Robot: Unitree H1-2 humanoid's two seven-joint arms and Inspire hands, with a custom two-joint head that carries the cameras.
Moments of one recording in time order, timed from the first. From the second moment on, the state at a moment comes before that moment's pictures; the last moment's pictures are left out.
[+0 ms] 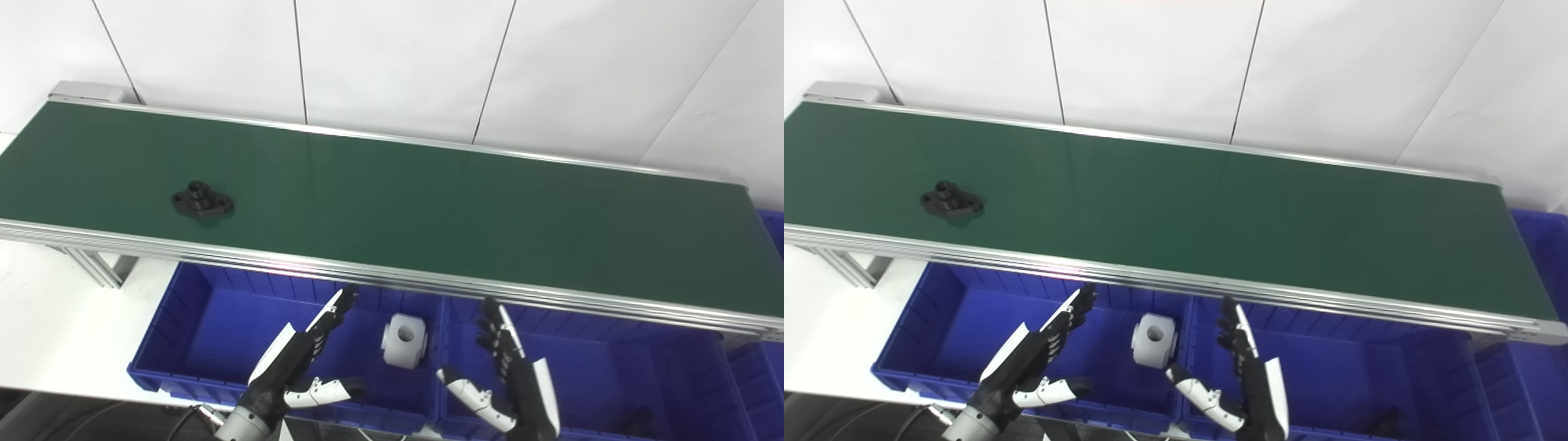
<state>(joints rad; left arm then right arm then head) 0.25 0.12 -0.29 -0.13 0.11 -0.13 -0.27 0.42 0.04 0.18 -0.22 -0.24 -0.15 -0.05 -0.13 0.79</state>
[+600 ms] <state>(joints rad) 0.17 0.12 -0.29 -0.23 0.12 -0.02 -0.29 0.38 0.02 0.16 -0.35 -0.25 -0.02 -0.03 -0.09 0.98</state>
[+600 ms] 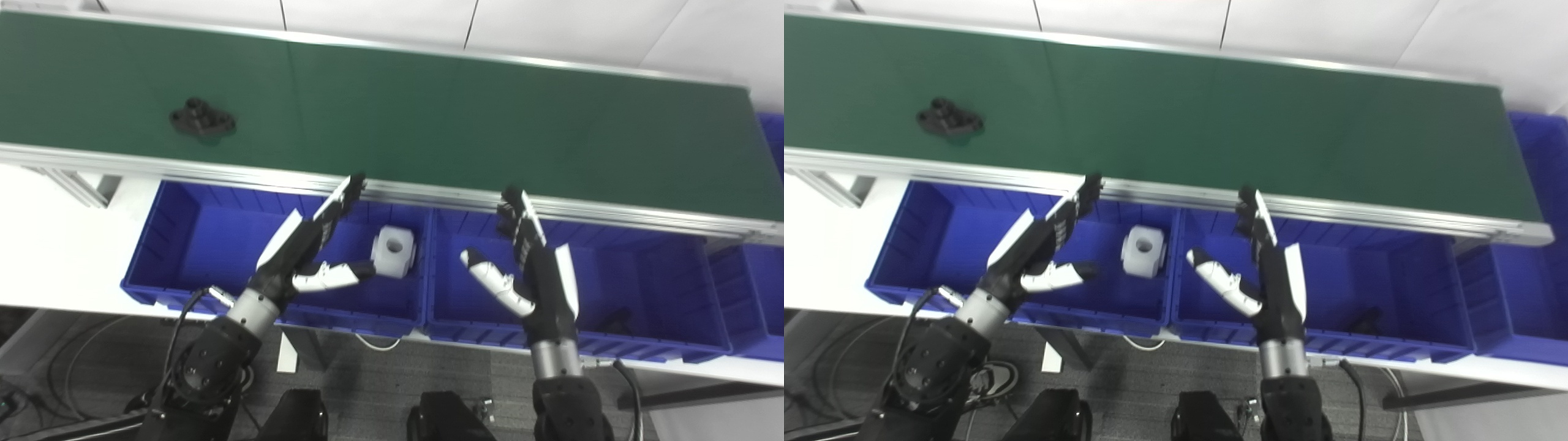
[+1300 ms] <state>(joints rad) 0.14 0.11 -0.32 -0.09 0.12 -0.11 -0.29 0.40 0.02 0.15 -0.15 -0.25 -0.10 -0.08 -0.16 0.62</state>
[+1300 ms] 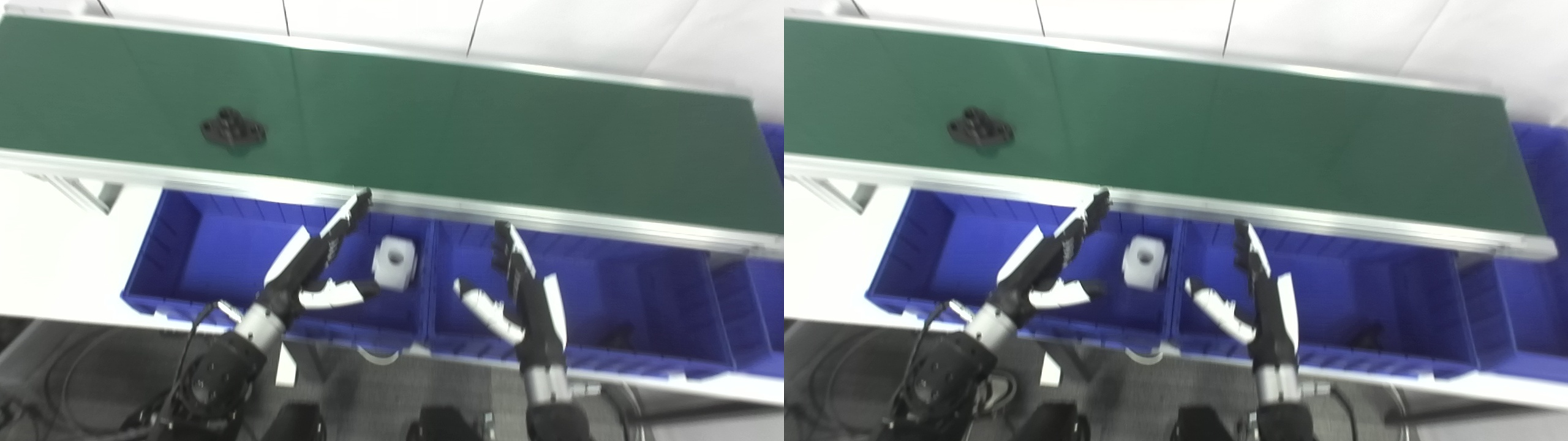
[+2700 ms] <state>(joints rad) 0.13 0.02 -0.32 0.16 0.18 -0.32 -0.21 0.33 -0.02 0.06 -0.01 -0.21 -0.34 -0.13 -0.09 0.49</state>
